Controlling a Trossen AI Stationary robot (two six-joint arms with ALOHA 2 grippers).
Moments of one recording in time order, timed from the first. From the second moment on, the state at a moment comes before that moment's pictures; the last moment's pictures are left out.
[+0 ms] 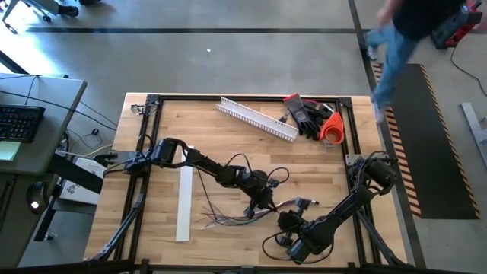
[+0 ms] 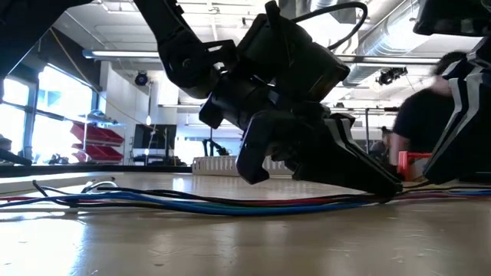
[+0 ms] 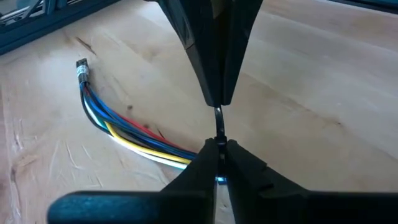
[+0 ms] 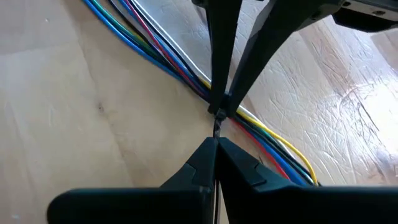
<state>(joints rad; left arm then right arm) -0.14 2.31 1.35 0.42 0.38 0.44 0.80 2.01 1.25 -0.78 0.67 1.15</state>
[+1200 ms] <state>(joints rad) -0.17 2.31 1.35 0.42 0.33 0.50 0.78 2.01 1.18 -0.66 0.64 1.28</state>
